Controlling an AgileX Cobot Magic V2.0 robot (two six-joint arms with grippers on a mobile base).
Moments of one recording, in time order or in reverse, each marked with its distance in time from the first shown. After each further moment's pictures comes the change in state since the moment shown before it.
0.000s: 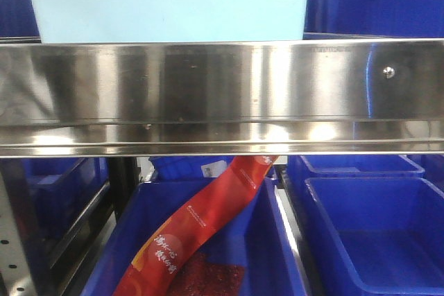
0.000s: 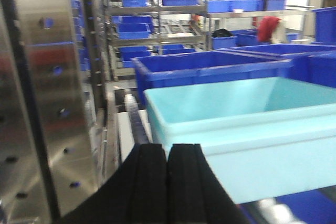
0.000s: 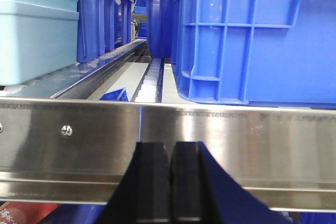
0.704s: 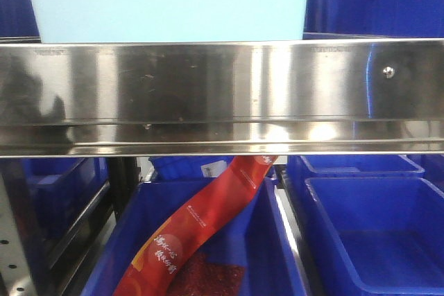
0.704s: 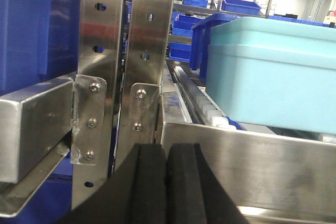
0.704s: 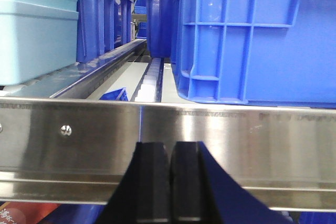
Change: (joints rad) left arm 0.212 -0.457 0.555 -0.154 -0.125 0.002; right arm 0.000 0.000 0.000 0.000 0.000 0.000
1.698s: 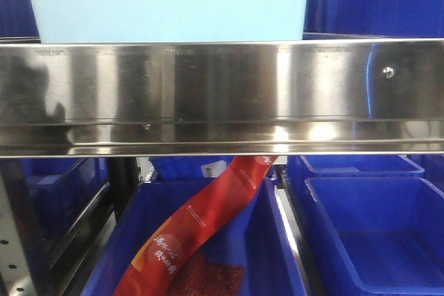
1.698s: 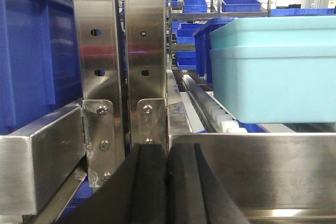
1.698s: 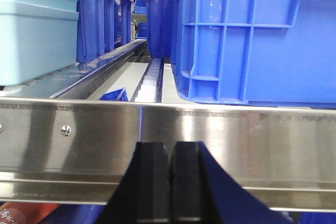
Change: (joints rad) left arm 0.000 -0.002 0.001 0.038 -0.038 0.106; right arm 0.000 0.000 0.000 0.000 0.000 0.000
